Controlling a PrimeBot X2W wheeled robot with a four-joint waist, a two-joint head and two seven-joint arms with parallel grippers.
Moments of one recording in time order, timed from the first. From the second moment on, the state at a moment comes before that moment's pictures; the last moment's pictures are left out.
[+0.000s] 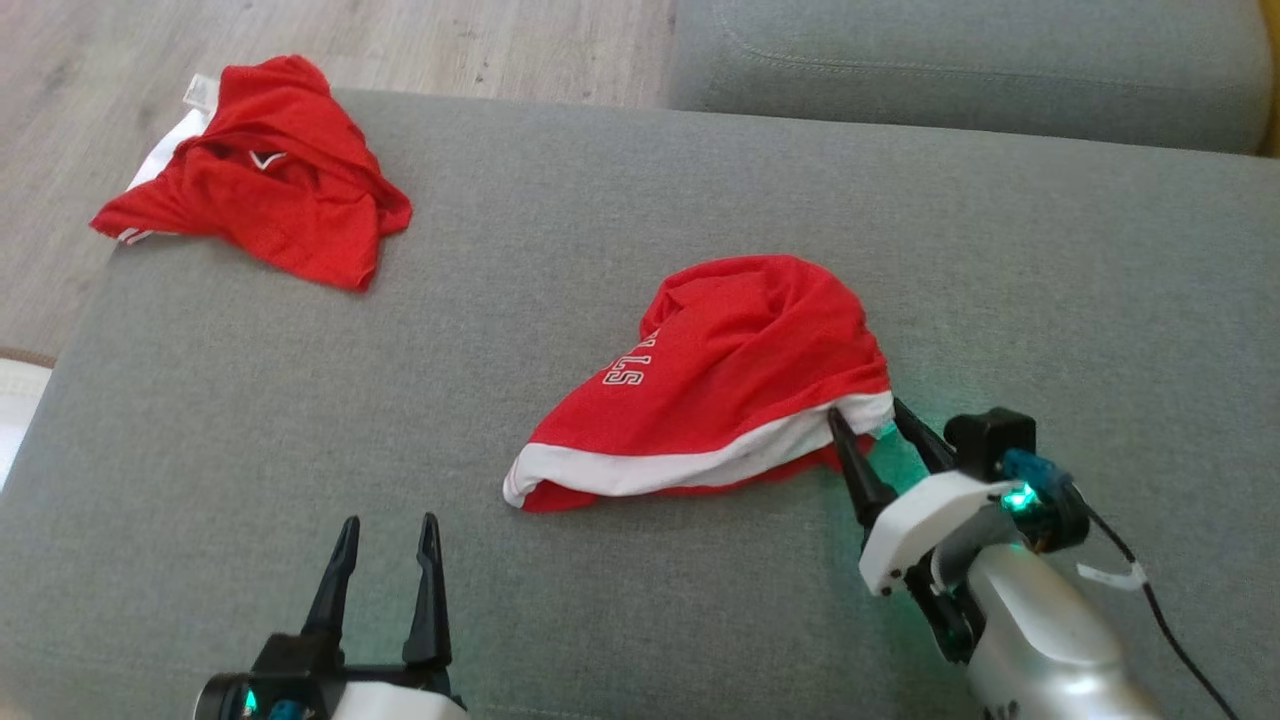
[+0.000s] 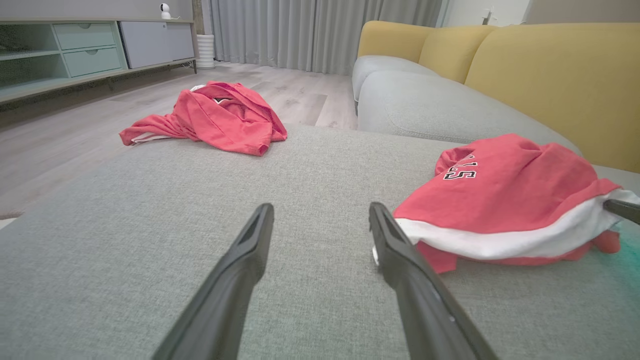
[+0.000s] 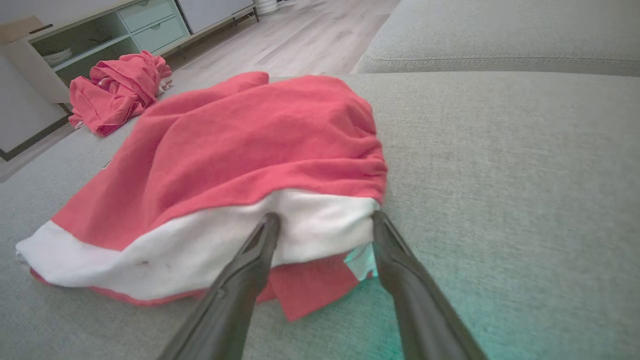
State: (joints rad) left arm 0.06 0.06 -0.18 0.25 -0.20 0.02 -0.25; right arm -0.41 -0.06 0.34 0.88 0.30 0.13 -0.20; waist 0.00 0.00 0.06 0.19
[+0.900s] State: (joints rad) left arm 0.07 0.06 -0.17 0.25 -0.21 0.03 -0.25; right arm -0.24 -0.07 -0.12 0.65 -0.26 0.13 -0.22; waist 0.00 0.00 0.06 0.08
